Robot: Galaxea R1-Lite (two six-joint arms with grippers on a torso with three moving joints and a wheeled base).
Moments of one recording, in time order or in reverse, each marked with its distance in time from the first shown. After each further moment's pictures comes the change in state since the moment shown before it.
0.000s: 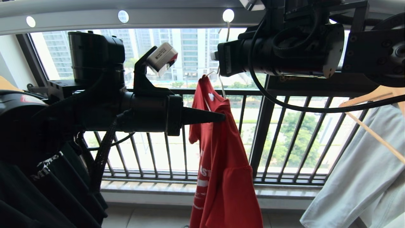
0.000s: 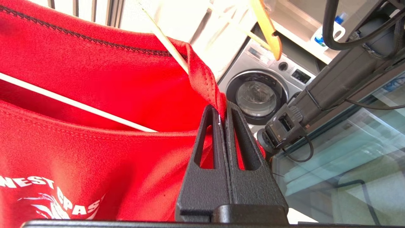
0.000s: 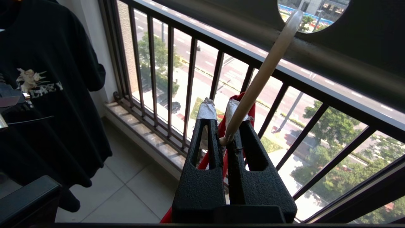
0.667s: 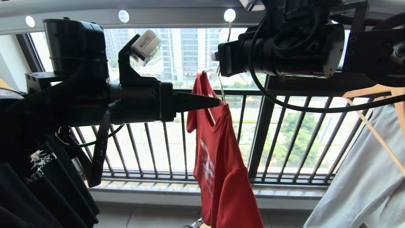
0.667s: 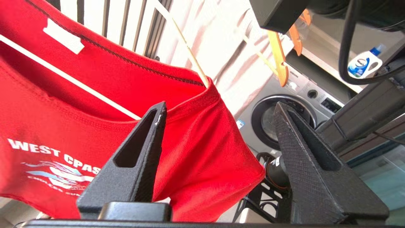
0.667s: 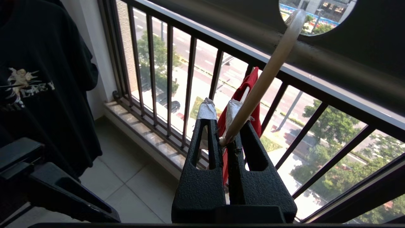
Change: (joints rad) left arm 0.039 -0.050 -0.001 0.001 0.144 -0.032; right arm 0.000 -0.001 0.000 0.000 0.000 0.000
